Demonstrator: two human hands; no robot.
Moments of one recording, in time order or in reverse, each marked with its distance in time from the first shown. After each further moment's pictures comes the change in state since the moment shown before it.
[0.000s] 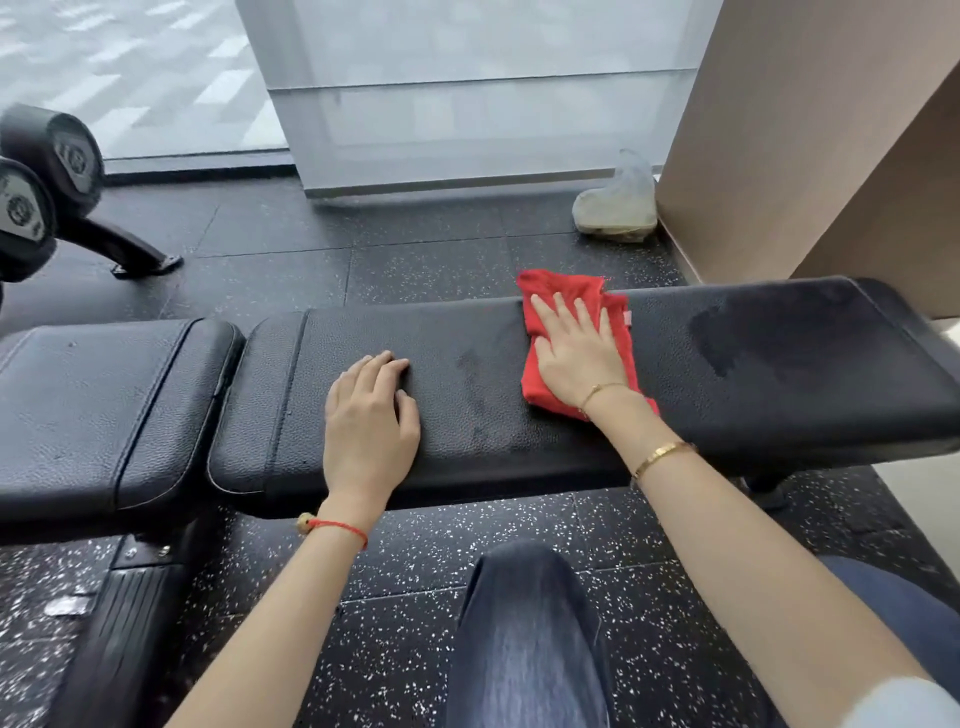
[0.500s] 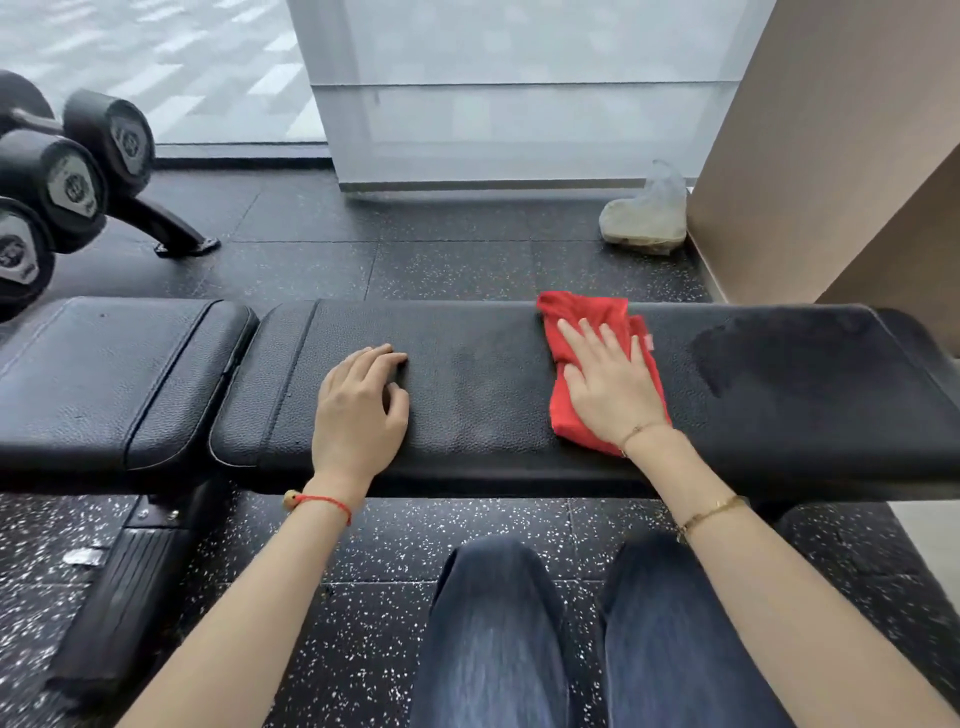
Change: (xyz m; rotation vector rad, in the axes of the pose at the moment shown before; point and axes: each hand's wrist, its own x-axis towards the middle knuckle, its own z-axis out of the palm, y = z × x) left_hand 0.002 0.000 0.000 -0.004 0.041 -0.010; right_hand -0.027 0.044 -0.001 -0.058 0.056 -0.103
